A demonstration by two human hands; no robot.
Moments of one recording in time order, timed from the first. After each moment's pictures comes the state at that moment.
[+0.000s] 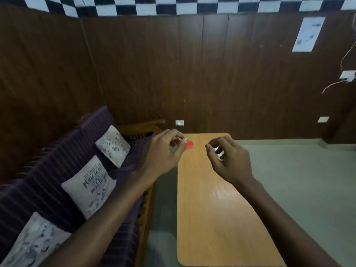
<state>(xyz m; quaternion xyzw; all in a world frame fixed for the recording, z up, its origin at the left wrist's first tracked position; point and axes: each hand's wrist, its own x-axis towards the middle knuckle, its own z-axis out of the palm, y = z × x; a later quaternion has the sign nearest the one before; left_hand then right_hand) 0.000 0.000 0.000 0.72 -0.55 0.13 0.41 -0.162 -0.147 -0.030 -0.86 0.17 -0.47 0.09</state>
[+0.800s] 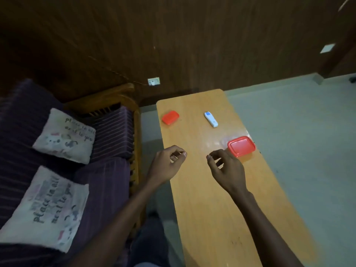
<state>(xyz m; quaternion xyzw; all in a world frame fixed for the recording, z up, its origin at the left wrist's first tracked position) 0.246 -0.292 -0.223 0.76 -0.49 -0.24 0.37 0.047 -0.386 -0.249 -0.80 0.47 -0.27 0.25</state>
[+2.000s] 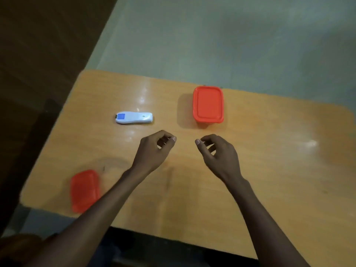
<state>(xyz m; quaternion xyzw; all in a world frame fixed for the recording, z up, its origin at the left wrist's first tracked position) 0.374 -0.725 -0.514 0.44 -0.76 -0.45 0.14 0.212 -0.587 -0.532 -0.37 0.84 -0.34 0.19</state>
